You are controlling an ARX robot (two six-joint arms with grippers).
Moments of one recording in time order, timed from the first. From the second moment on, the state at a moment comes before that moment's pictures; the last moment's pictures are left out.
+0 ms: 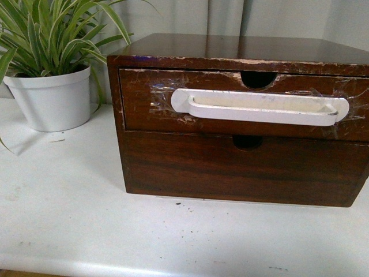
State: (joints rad) left arm 0.00 0.00 0.01 0.00 0.00 0.00; right arm 0.00 0.00 0.01 0.00 0.00 -0.01
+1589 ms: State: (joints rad) left arm -0.22 0.81 0.47 0.00 0.22 0.51; right arm 0.00 0.80 0.50 -0.16 -0.44 -0.72
